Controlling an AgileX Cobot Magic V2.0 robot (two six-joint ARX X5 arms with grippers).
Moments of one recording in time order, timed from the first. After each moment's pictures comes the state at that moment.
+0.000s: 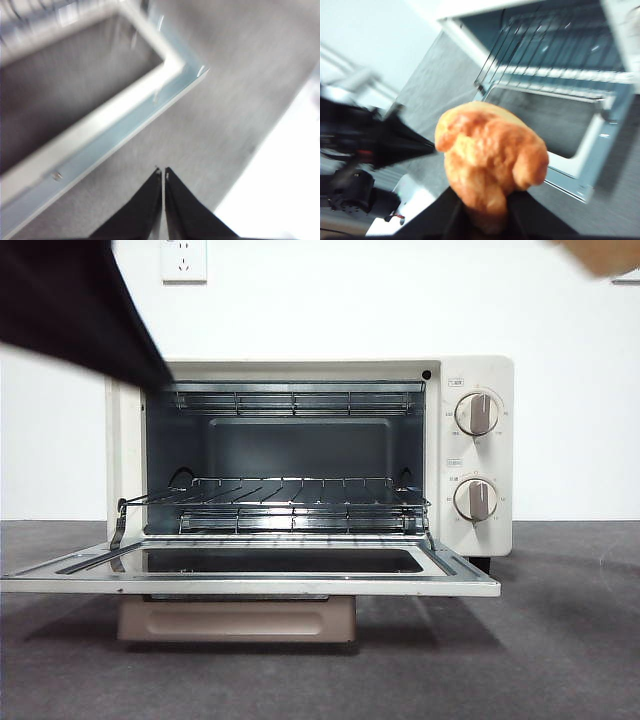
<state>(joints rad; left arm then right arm) -0.75 0.90 0.74 -0.55 0.26 -0.19 0.42 0.65 0.73 -0.55 -0.57 0.49</state>
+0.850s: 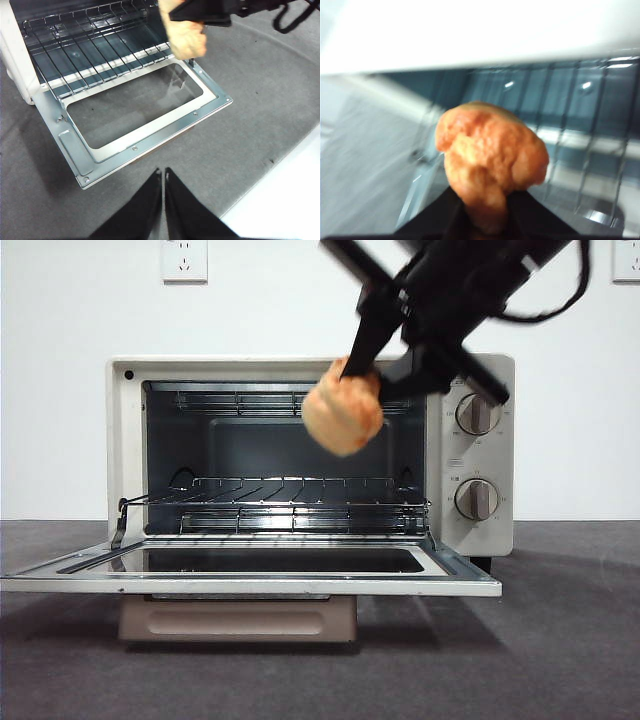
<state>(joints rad) -0.75 0.50 0.87 -0.95 0.02 -0.20 0.64 1.42 0.93 -0.04 -0.17 0.69</state>
